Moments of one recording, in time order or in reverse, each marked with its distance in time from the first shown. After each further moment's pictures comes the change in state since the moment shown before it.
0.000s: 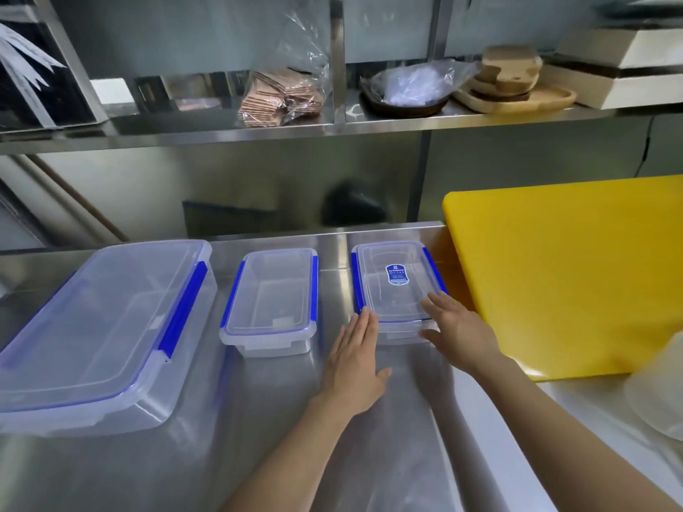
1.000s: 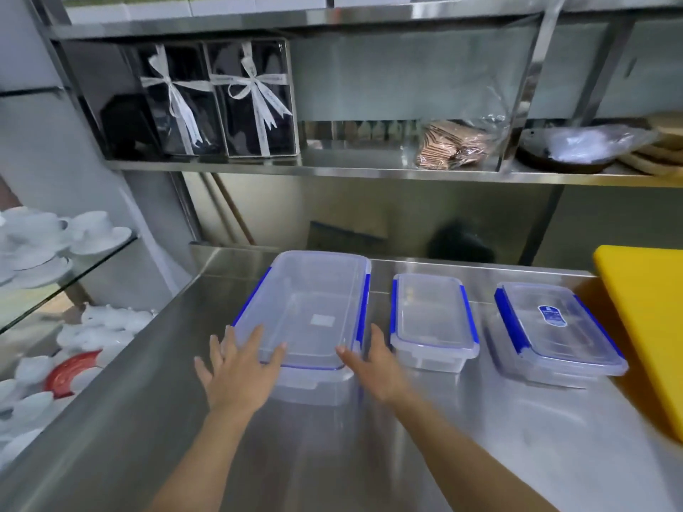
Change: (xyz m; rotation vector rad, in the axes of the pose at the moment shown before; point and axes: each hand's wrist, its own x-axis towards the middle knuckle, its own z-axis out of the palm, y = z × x) left_hand -0.197 -0.300 -0.204 0.130 0.358 -0.839; right_hand -0.006 -0.384 0.042 0.941 -0.226 0.005
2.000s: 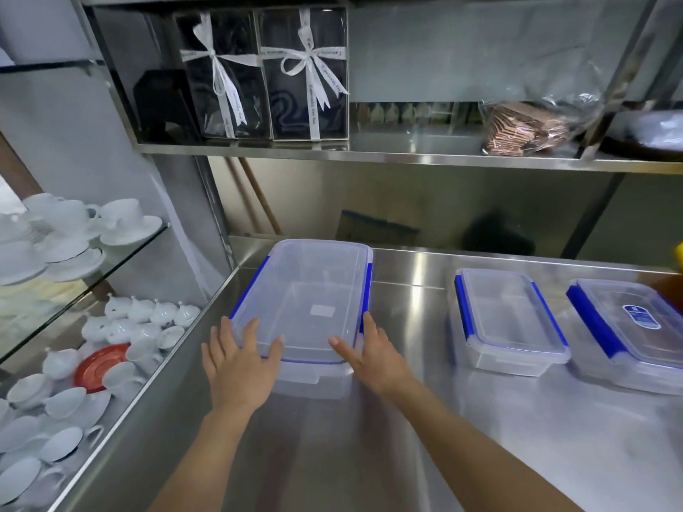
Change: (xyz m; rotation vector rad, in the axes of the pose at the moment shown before) left_hand 0.045 -0.059 -0.024 -0.126 0.053 0.051; right_hand 0.039 -0.038 0.079 -0.274 -0.022 -0.008
